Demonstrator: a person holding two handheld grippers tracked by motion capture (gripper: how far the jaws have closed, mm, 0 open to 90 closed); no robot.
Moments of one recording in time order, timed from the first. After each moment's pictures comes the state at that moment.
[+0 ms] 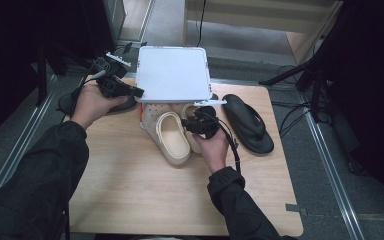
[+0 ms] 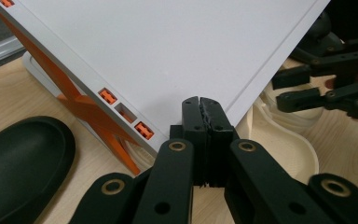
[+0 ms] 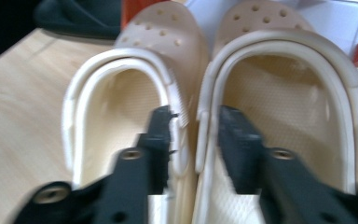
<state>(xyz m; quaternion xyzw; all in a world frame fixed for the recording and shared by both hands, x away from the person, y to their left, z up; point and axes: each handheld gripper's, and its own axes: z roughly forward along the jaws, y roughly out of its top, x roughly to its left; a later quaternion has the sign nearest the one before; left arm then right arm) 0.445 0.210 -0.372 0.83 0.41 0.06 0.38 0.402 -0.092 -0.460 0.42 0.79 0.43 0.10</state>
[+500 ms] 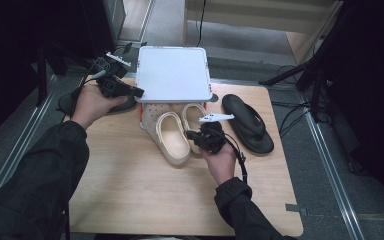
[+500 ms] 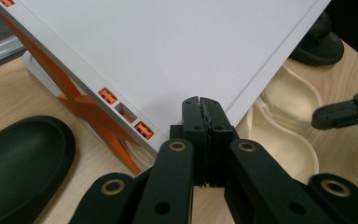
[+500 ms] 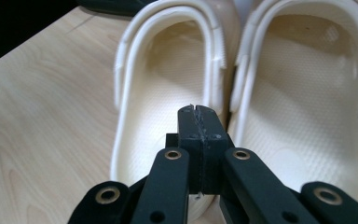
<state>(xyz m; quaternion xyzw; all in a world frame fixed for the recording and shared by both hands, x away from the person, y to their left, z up) 0.445 0.210 -0.372 0.83 0.41 0.06 0.37 0.357 -0.110 -0.467 0.38 0.80 0.44 0.09</state>
